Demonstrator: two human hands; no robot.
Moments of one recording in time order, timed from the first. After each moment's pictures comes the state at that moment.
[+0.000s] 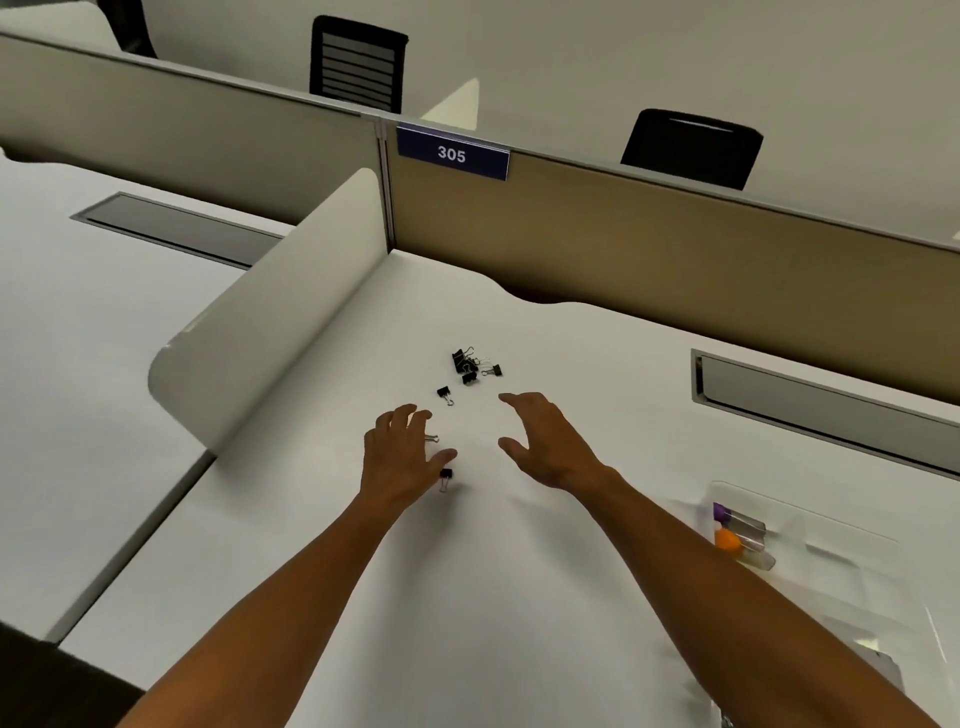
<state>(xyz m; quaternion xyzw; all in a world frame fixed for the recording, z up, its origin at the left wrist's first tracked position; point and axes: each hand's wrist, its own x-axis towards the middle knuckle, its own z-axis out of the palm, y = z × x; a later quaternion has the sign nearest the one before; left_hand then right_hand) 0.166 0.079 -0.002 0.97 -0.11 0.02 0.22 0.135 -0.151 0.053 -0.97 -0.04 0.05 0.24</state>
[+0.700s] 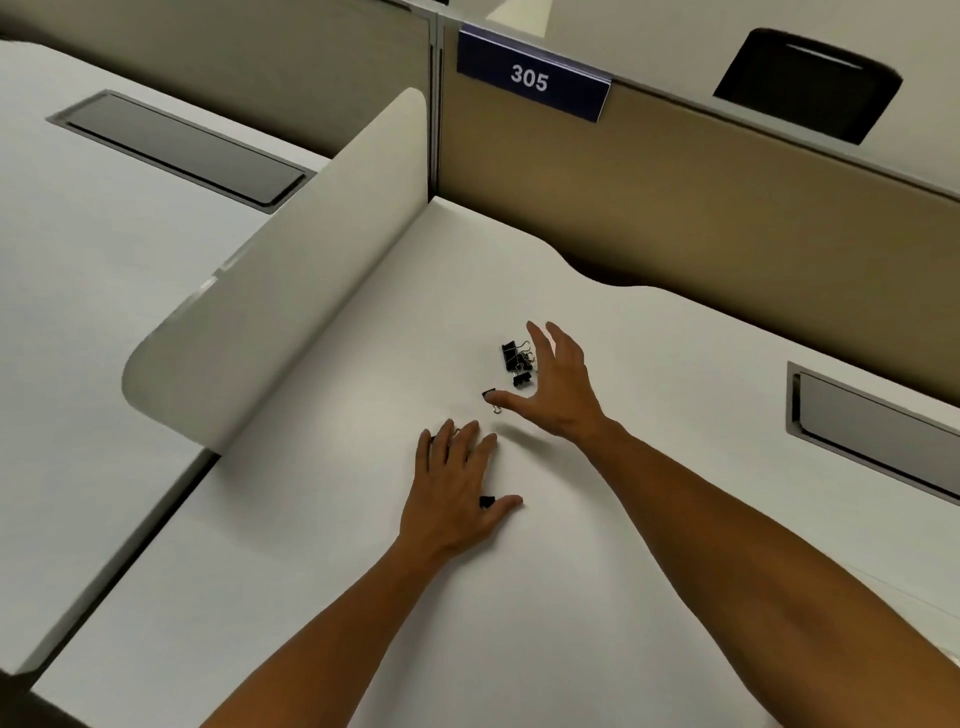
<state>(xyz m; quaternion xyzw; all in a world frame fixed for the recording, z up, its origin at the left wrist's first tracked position) 0.181 0.070 -0.063 0.97 -0.18 0.00 0.15 0.280 -0.116 -0.001 -0.96 0.00 0.05 0.26</state>
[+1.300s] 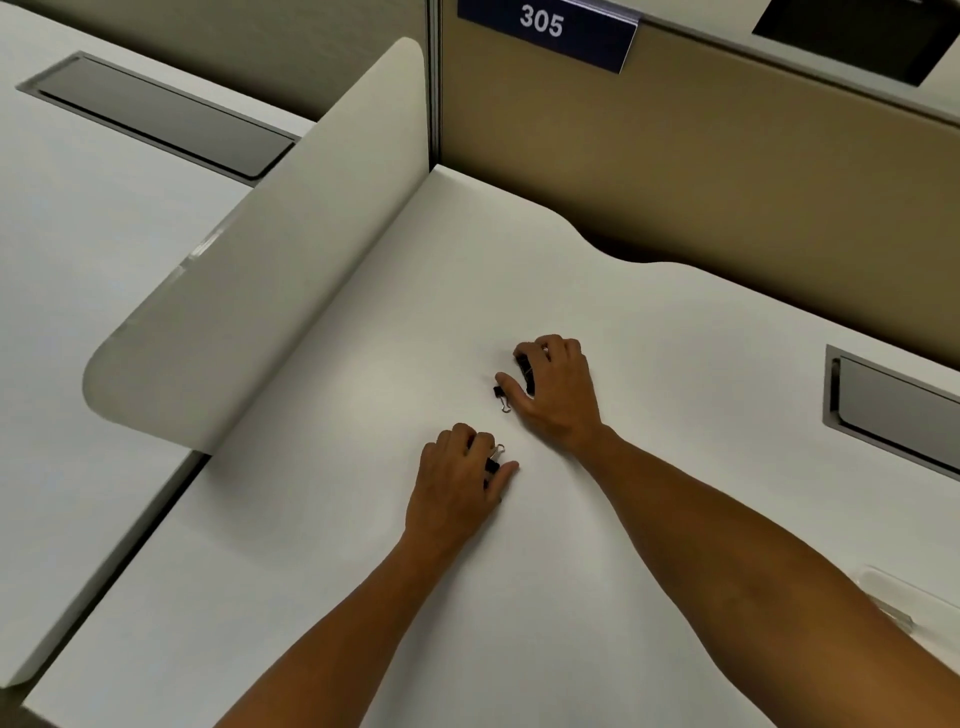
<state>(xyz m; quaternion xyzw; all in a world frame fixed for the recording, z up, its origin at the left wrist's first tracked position) 0.197 0.065 -0.070 0.96 -0.14 0.09 0.22 0.290 -0.111 -0.056 -0.98 -0.05 -0.10 0.17</state>
